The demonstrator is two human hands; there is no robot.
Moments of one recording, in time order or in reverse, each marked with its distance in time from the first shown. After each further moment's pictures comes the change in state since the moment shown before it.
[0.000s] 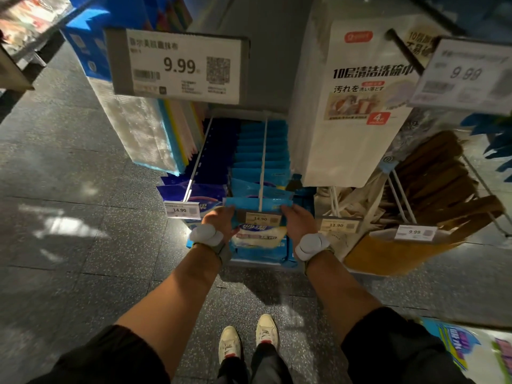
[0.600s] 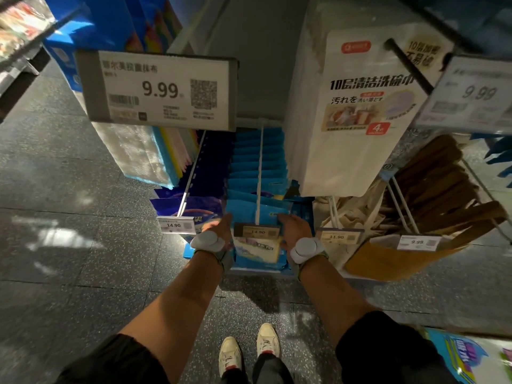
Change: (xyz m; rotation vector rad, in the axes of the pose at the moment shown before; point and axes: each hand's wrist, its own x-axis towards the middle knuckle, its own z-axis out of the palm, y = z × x) left_hand 0.038 0.002 0.006 -0.204 0.002 -0.272; right_hand 0.022 -0.003 0.011 -0.142 0.019 0.094
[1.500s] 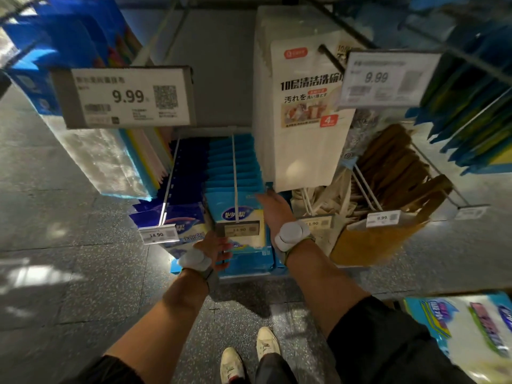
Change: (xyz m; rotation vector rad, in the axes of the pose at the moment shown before) left_hand -0.033 -0.015 0.003 -0.025 -0.307 -0.166; right_hand -0.046 -0.048 -0.015 0.253 -0.043 -0.132
